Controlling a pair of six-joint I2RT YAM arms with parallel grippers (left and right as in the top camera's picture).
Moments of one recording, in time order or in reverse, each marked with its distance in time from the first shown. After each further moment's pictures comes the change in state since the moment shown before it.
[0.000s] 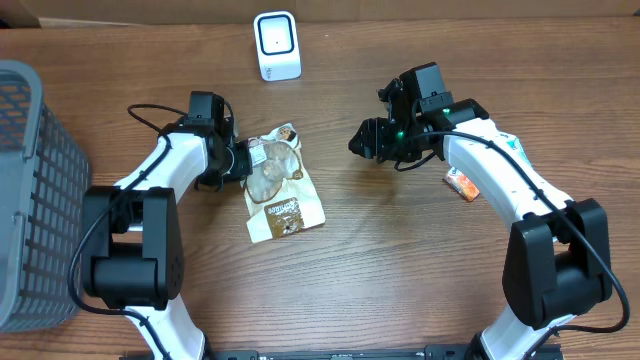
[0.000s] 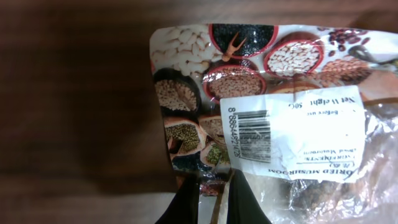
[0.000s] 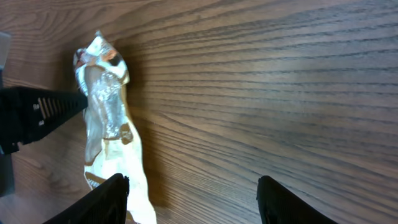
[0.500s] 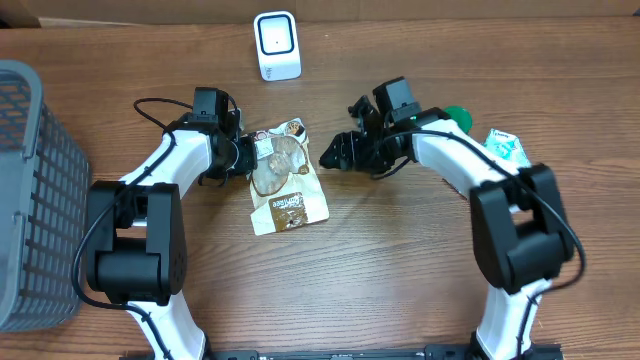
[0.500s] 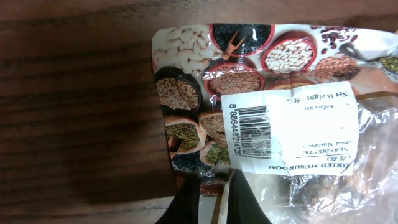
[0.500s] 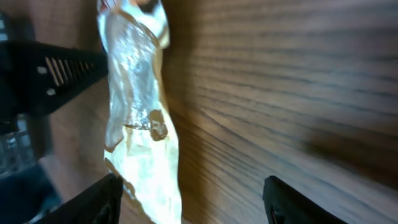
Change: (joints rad) left arm -0.011 0.025 0.021 0.039 0.032 0.014; right arm 0.055 0.213 0.000 0.147 -0.246 0.002
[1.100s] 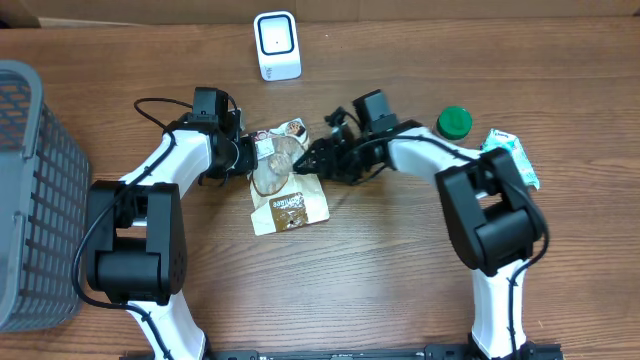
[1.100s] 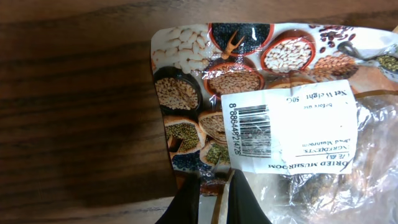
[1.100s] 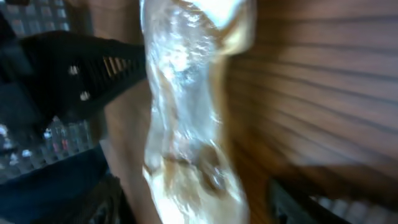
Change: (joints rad) left arm 0.001 0.002 0.000 0.000 0.013 0.016; right arm 0.080 0.145 0.003 0.261 -0.214 0.169
